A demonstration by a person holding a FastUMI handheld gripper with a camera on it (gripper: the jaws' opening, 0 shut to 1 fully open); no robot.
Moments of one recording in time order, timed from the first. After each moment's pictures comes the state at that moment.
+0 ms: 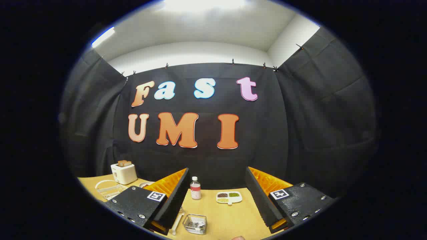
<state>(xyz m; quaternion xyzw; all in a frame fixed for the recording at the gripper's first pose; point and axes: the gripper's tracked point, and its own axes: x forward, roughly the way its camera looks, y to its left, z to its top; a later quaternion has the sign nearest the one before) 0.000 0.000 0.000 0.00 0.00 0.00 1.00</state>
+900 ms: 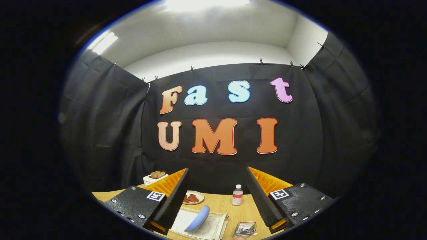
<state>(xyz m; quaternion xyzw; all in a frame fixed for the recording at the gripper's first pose) 0.016 0.143 0.037 0.02 0.01 0.10 0.99</state>
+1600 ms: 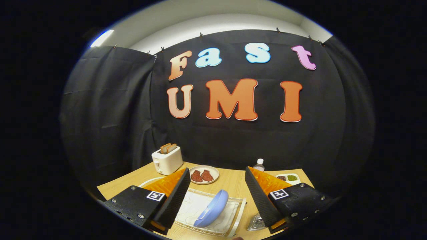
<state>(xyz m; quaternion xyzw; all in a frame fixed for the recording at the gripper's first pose) 0.068 0.215 -0.066 0.01 0.18 0.17 0.97</state>
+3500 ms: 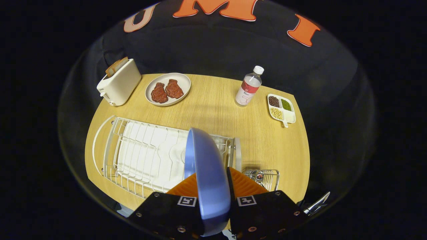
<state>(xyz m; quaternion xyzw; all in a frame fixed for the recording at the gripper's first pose) 0.071 0.199 -0.231 -0.10 0.60 0.04 0.79</state>
